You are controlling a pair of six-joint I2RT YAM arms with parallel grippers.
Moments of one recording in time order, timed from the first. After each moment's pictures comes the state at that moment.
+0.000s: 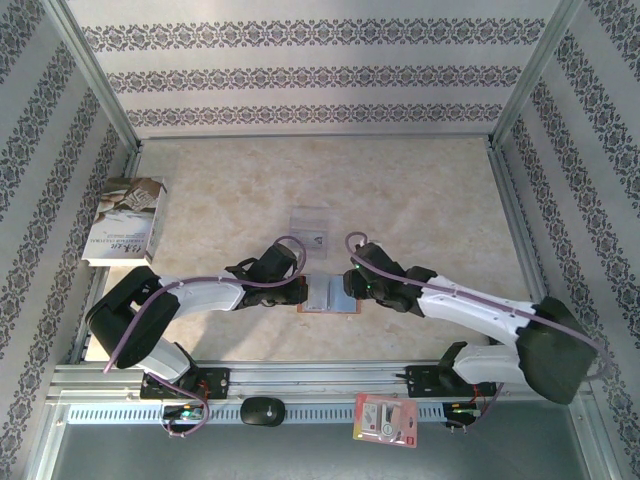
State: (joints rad) left arm -0.73 1.53 0.64 -0.07 0.21 -0.70; right arm 0.81 1.22 0.64 -0.36 0.11 0.68
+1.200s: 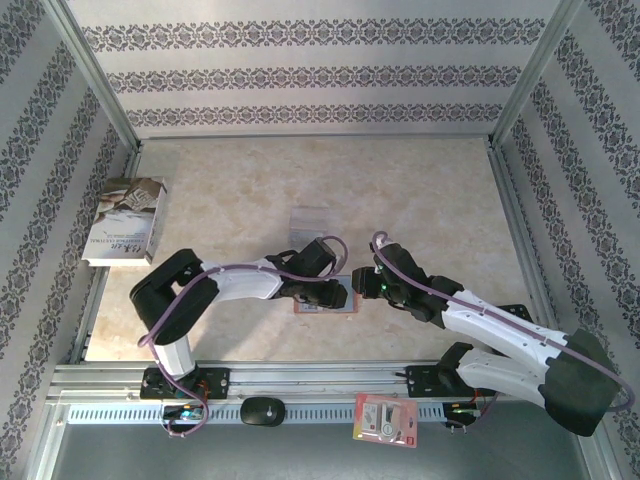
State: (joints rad) left arm -0.86 1.75 0.93 -0.17 0.33 -0.66; right arm 0.74 1.03 0.55 -0.30 -0.01 0.69
